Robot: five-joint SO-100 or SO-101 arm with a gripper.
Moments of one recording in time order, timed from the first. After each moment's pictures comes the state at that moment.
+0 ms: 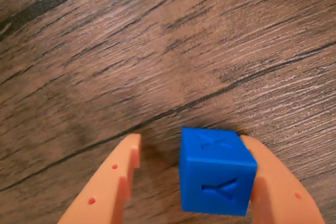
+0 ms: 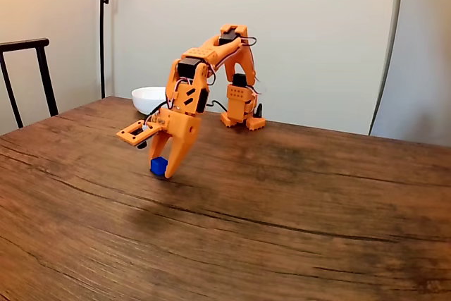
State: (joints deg) arm 15.5 59.9 80.0 47.9 79.8
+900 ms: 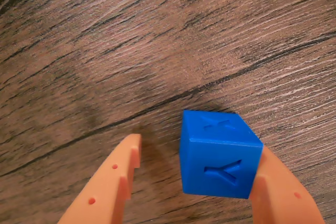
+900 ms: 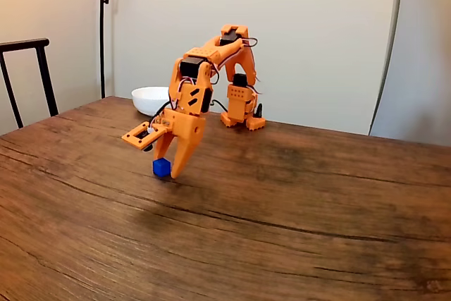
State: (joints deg) arm 14.2 58.6 78.3 53.0 79.8
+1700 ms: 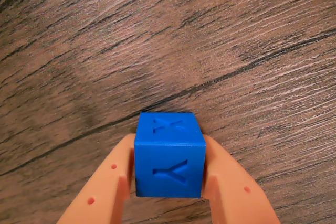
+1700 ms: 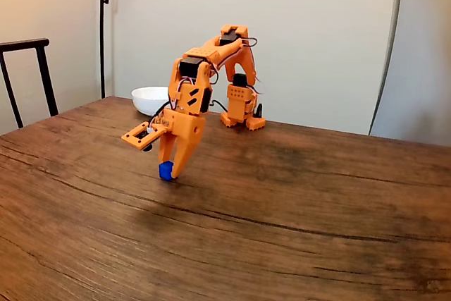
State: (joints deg) arm 14.2 58.5 78.3 53.1 79.8
